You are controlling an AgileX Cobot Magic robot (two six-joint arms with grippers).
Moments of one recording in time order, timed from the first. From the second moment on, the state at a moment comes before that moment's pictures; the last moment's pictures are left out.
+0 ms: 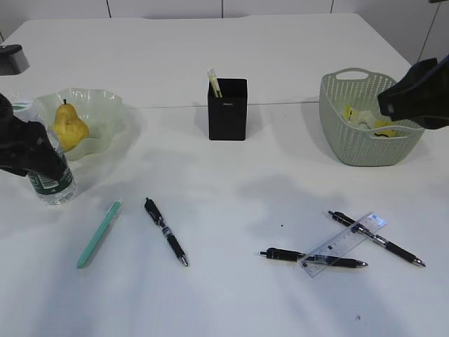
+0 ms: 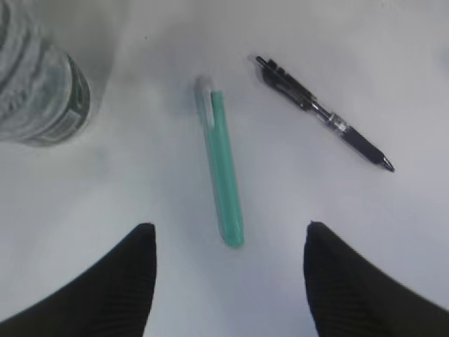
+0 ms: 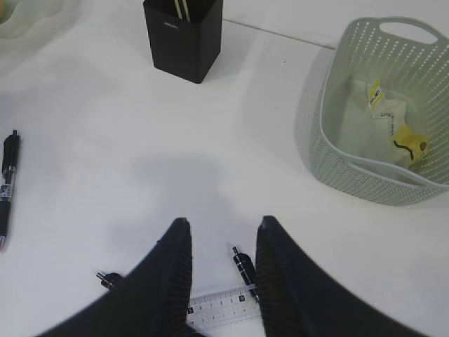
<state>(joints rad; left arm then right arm) -0.09 1.54 -1.08 -0.39 0.87 0.39 0.31 1.14 -0.90 -0.08 0.54 0.02</state>
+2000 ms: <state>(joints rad) -0.28 2.04 -1.28 -0.19 0.76 0.39 0.31 1.14 -0.90 -0.09 0.62 0.02</state>
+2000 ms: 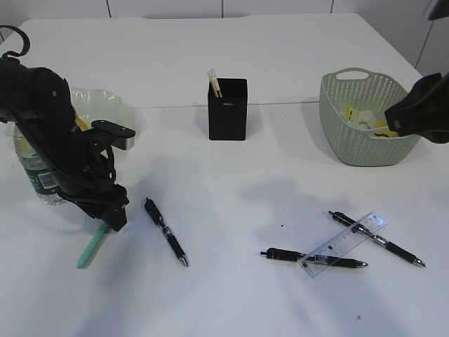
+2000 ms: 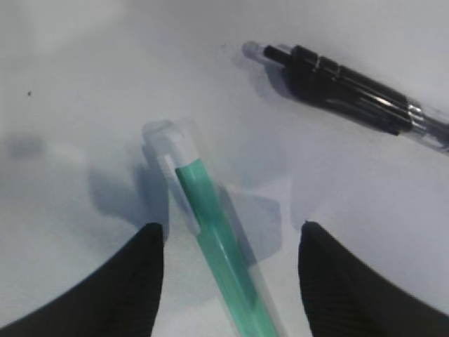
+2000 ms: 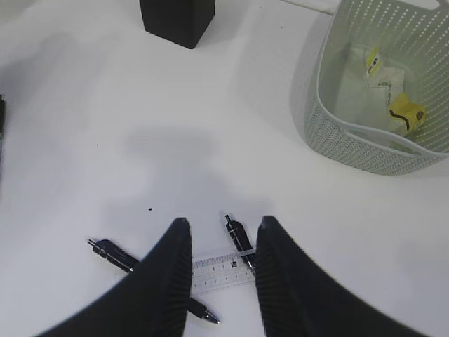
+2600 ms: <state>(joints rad) -0.28 2.04 -1.28 -0.19 0.74 0.39 0.31 1.14 -0.90 -0.10 0.62 0.02</state>
